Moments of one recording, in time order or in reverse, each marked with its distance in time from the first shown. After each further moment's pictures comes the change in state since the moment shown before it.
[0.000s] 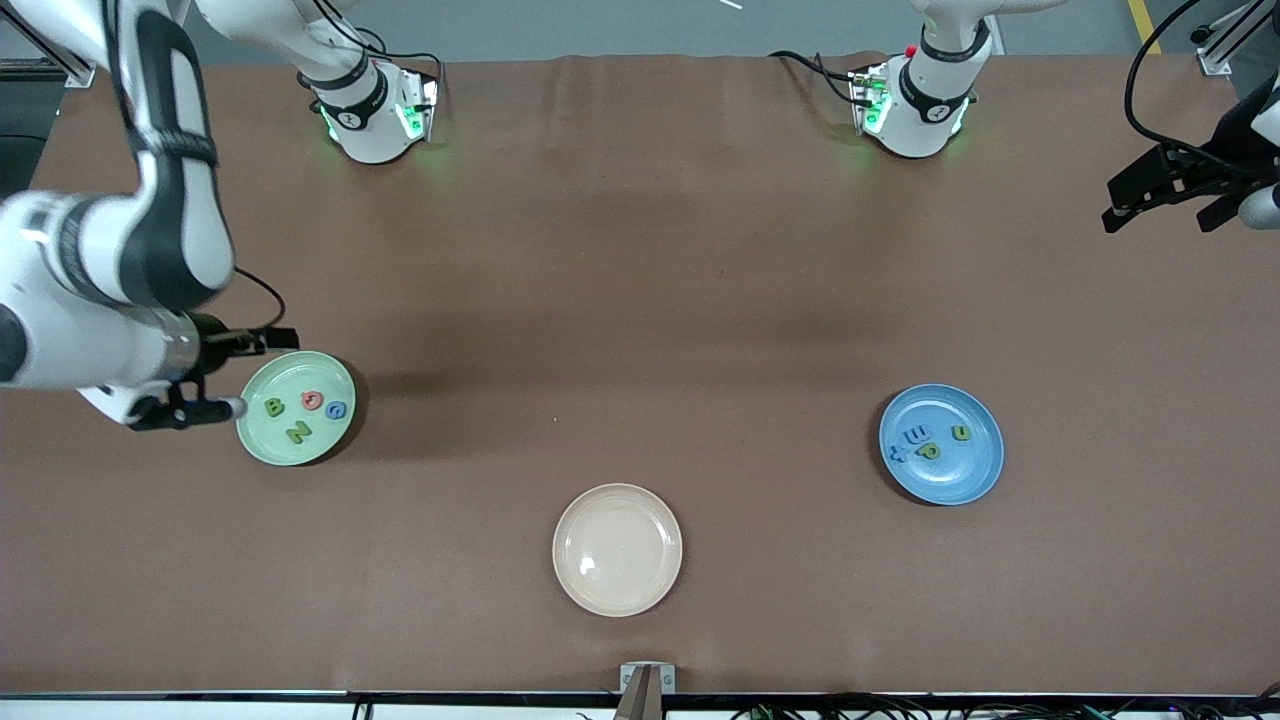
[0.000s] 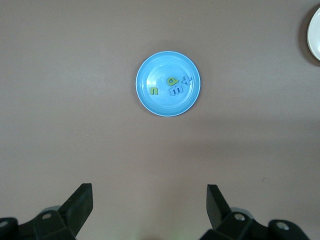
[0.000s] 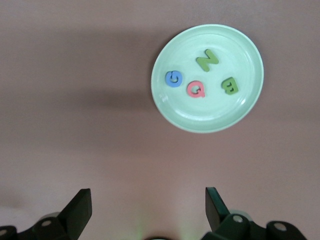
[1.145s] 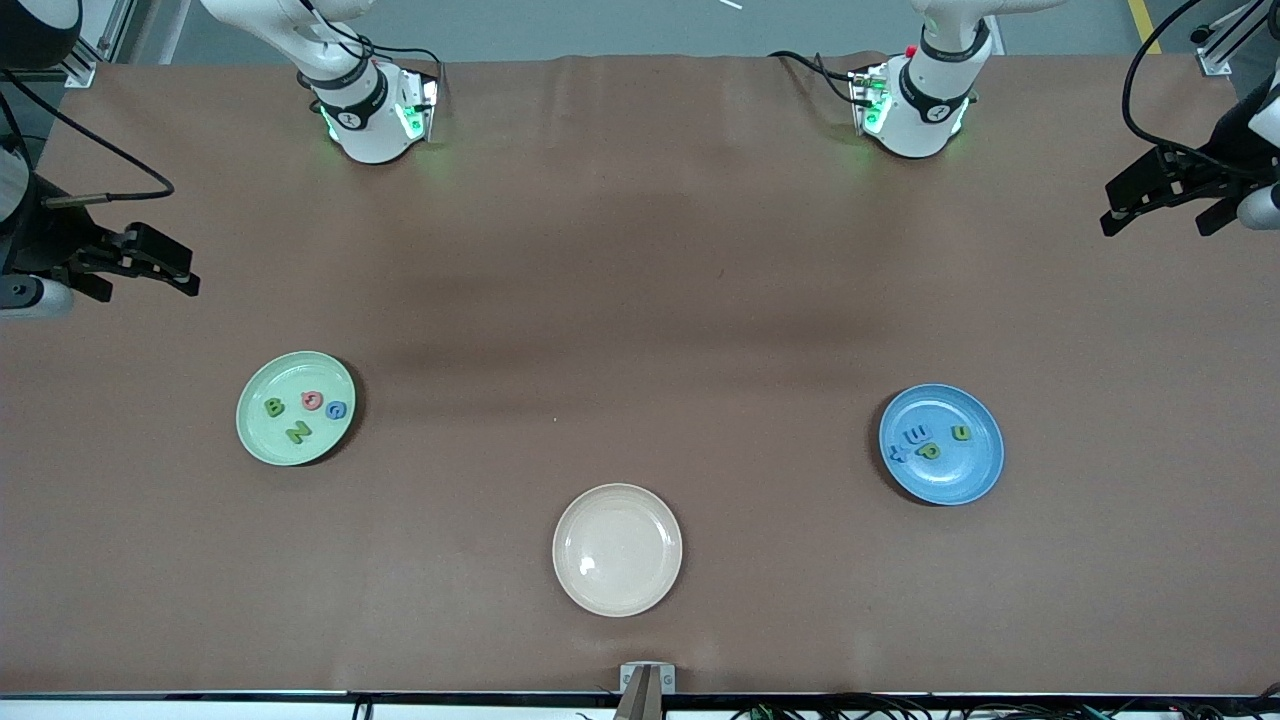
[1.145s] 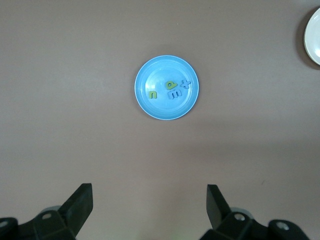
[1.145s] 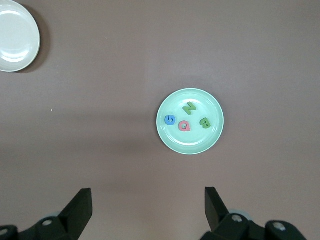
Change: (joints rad) left arm 0.000 -0.004 -0.009 -0.003 0.001 0.009 0.000; right arm -0.390 -0.222 0.469 0.140 -0.139 0.000 0.136
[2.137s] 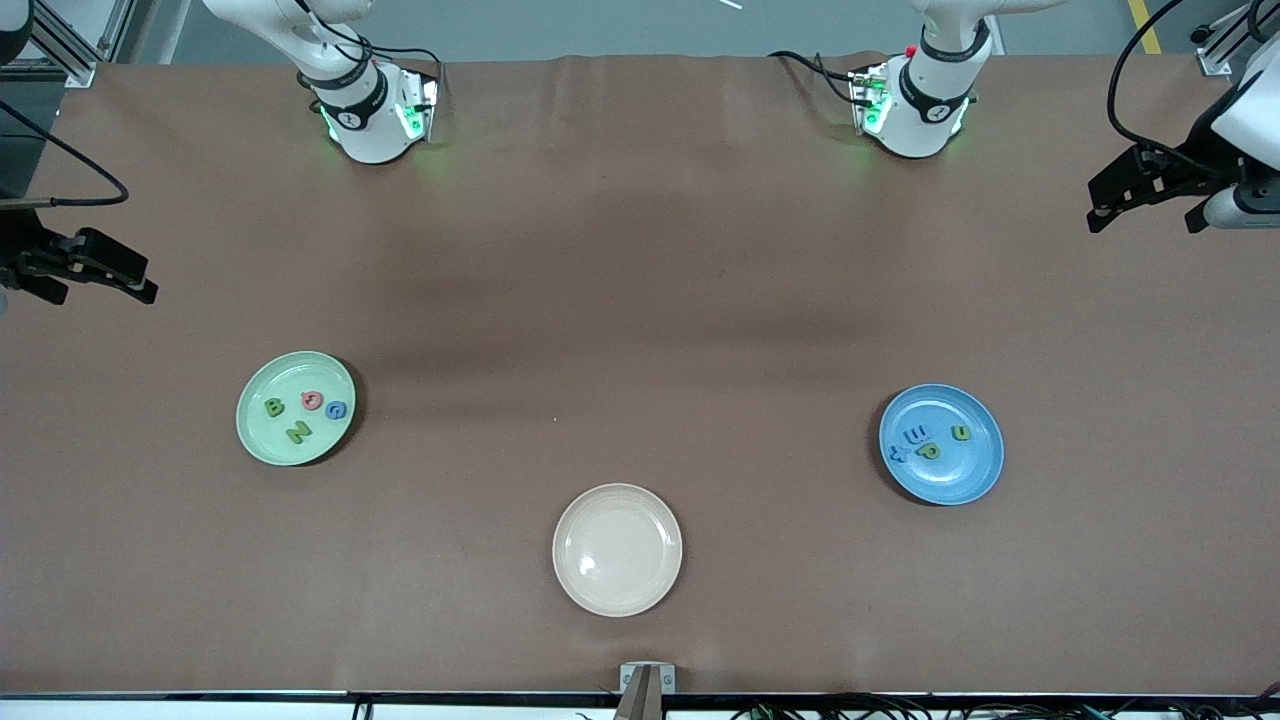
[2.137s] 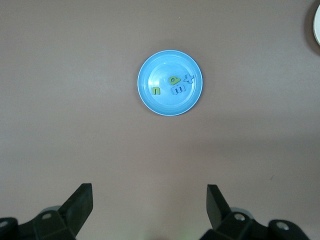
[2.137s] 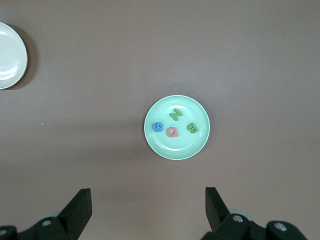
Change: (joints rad) left arm 0.000 -0.003 -0.033 -0.011 0.038 -0.007 0.000; right arm -0.055 0.008 0.001 0.029 -0.008 0.008 0.001
